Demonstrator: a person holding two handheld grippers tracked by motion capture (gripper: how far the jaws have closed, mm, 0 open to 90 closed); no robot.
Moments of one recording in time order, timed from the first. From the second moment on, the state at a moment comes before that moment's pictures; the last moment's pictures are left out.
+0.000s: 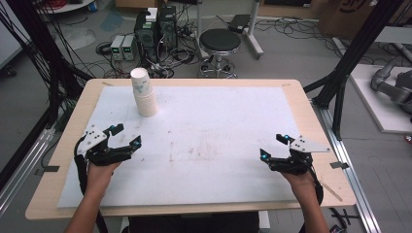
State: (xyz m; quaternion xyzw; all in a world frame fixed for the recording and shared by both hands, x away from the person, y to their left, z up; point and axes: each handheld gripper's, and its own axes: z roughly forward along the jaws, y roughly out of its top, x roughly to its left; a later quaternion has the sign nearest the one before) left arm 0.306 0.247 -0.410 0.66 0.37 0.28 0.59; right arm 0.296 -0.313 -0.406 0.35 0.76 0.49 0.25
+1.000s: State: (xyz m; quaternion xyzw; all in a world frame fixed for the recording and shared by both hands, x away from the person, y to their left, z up) left arm 0.427 0.240 -0.326 0.66 0.41 0.29 0.55; right arm 0.295 -0.313 -0.408 0.35 0.76 0.49 0.24
